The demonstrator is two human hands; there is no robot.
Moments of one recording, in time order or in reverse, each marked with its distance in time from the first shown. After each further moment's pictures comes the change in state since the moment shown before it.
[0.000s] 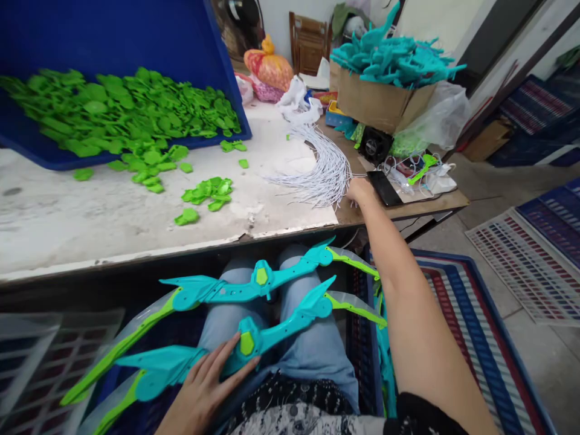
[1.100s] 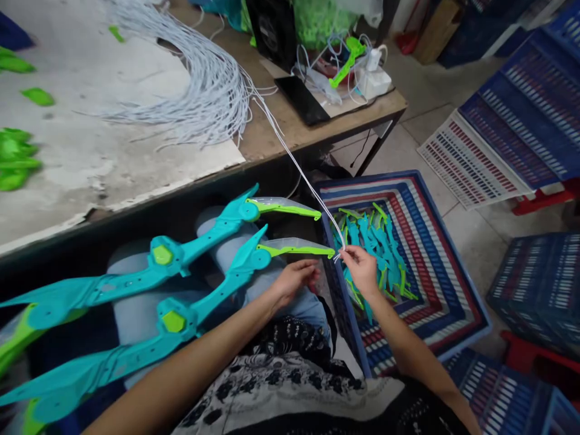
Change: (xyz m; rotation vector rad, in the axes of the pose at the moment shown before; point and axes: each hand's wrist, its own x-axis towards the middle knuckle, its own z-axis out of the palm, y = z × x) left_hand 0.200 0.174 0.073 -1.886 -0.815 -1.129; right_hand -0.352 0.159 0.152 1.157 0.319 0.360
